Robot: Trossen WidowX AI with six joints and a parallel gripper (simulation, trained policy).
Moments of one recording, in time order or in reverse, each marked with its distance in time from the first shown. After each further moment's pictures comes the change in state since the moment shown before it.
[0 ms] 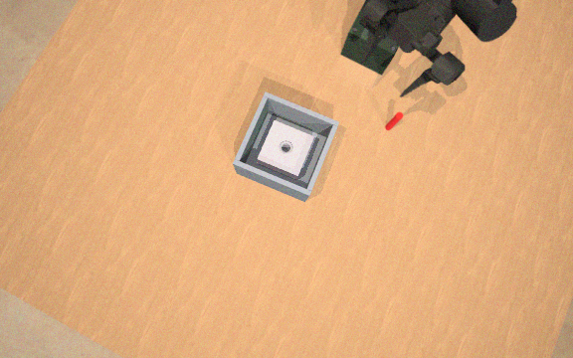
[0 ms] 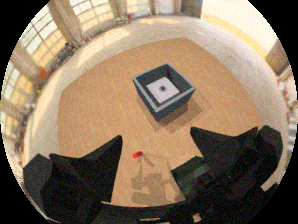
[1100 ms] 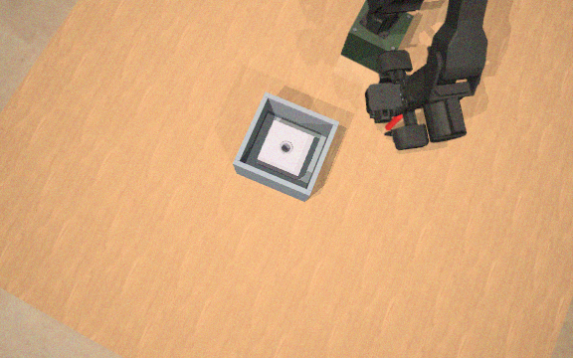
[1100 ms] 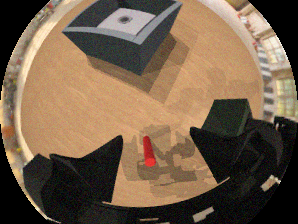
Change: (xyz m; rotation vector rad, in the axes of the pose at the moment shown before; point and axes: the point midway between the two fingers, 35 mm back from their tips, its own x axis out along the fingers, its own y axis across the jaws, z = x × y) arm 0.104 0.033 -0.083 0.464 0.440 -0.360
